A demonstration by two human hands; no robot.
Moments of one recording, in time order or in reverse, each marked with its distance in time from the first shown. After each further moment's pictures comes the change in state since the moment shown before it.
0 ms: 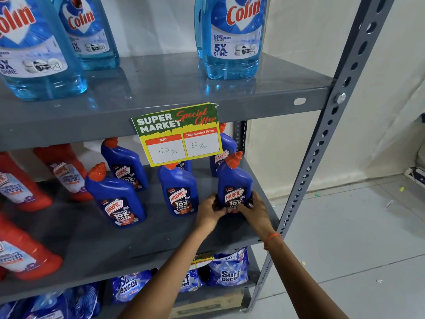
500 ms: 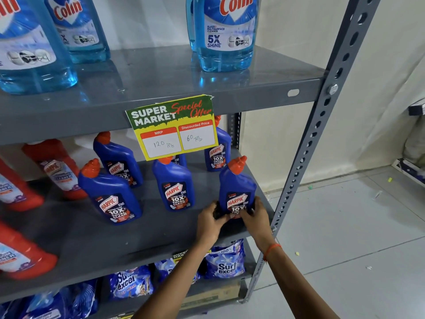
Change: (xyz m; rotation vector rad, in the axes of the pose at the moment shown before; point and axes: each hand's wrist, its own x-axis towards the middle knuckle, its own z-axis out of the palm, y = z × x) left_hand -0.042 -0.010 0.015 -0.047 0.064 0.078; right_hand -0.044 0.006 -0.005 -0.003 0.121 0.048
